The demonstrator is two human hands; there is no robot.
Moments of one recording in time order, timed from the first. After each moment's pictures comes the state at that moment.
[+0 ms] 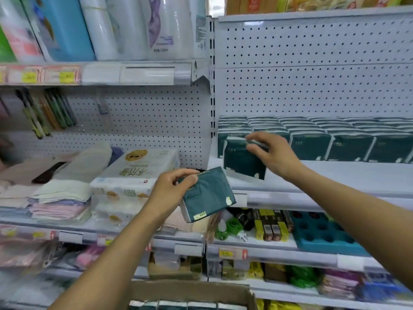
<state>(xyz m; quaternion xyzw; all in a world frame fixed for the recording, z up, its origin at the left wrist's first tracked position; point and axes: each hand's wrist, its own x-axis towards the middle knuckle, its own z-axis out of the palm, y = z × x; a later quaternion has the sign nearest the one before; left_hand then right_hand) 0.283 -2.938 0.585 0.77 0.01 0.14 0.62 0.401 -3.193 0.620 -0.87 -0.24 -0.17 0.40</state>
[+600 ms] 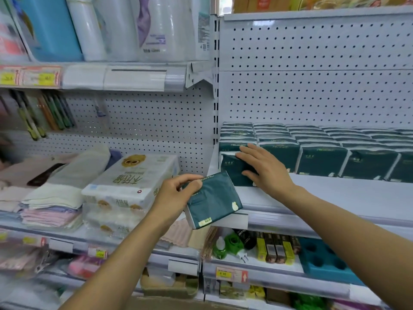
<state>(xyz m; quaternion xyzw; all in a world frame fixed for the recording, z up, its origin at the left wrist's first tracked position) 0.326 -2.955 0.584 0.74 0.04 0.14 0.66 0.472 -3.184 0.572 -0.87 -0.37 -0.31 0.13</state>
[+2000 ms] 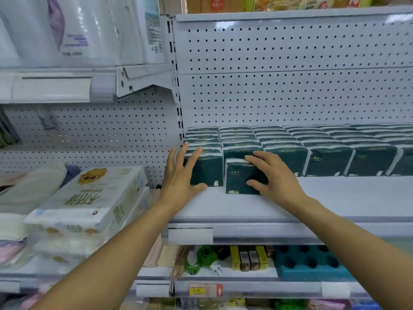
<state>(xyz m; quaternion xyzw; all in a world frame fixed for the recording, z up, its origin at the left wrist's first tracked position) 0.456 -3.009 0.565 0.96 -0.07 0.21 0.19 0.473 -3.283 0.564 -0.90 -0.26 -0.29 0.20</state>
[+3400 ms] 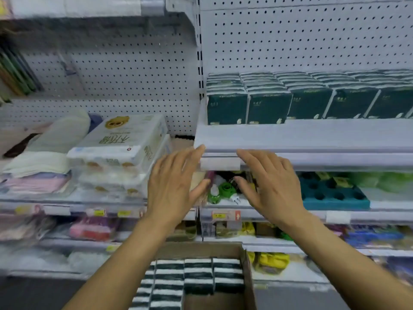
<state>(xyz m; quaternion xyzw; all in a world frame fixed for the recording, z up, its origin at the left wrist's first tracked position) 0.266 -2.960 0.514 0.92 -0.13 0.36 0.05 0.286 -3.188 0.519 -0.88 -0.27 -0.37 0.11</state>
